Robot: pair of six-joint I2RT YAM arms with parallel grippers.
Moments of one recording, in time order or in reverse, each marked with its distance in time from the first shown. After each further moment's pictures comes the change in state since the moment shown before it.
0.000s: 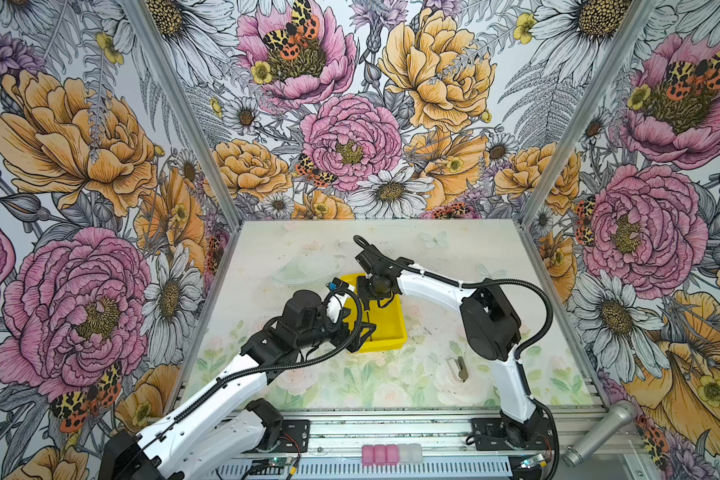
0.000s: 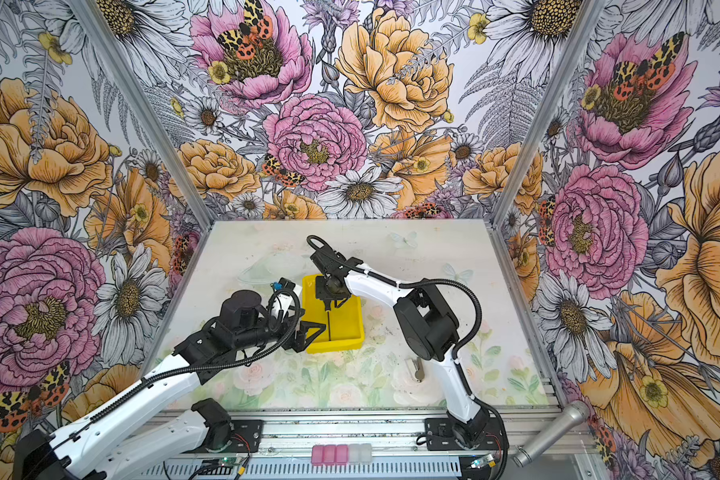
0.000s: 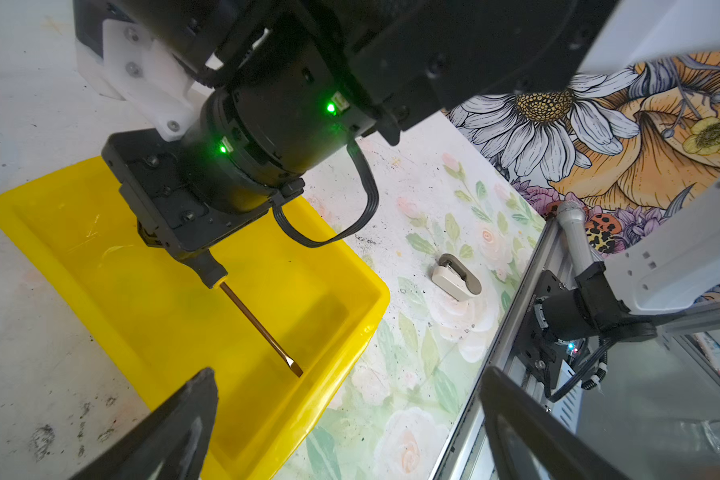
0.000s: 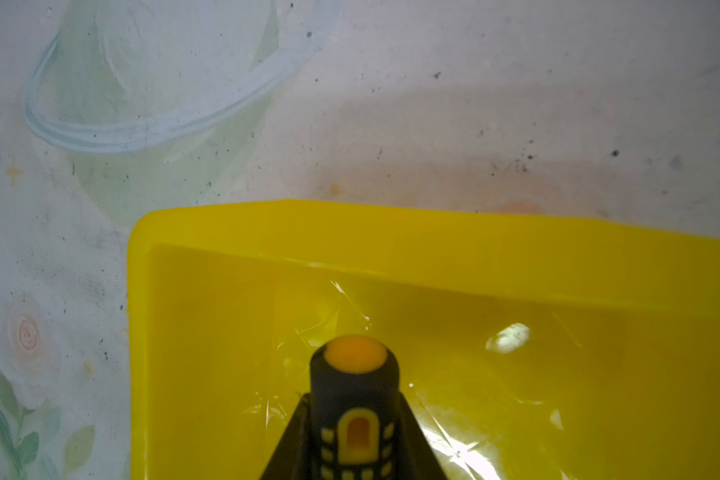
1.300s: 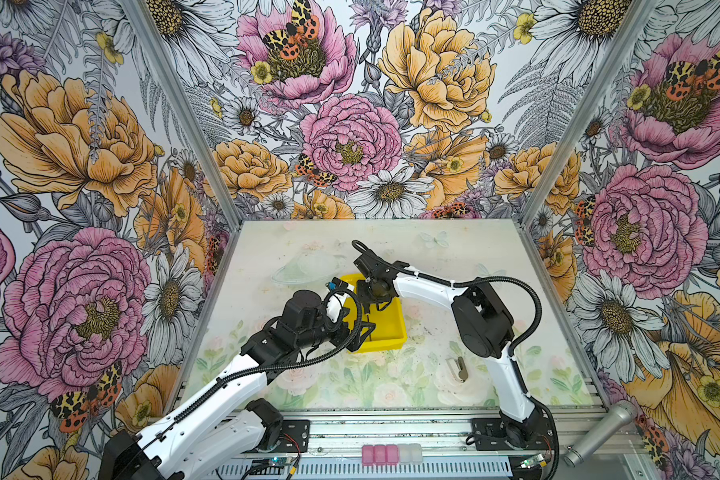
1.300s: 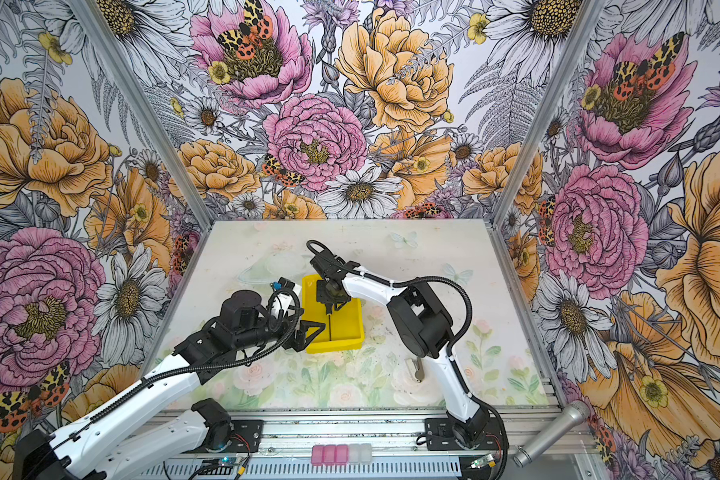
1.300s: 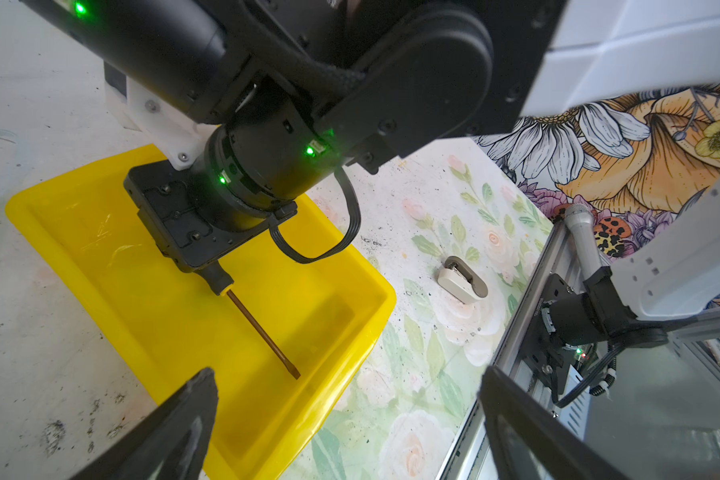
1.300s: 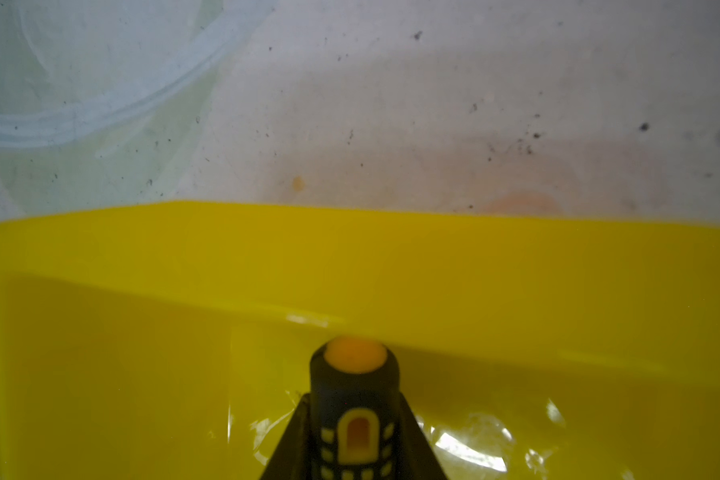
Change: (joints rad) left arm 0.000 0.000 0.000 0.000 -0.018 0.000; right arm 0.000 0.056 -0.001 0.018 0.024 0.015
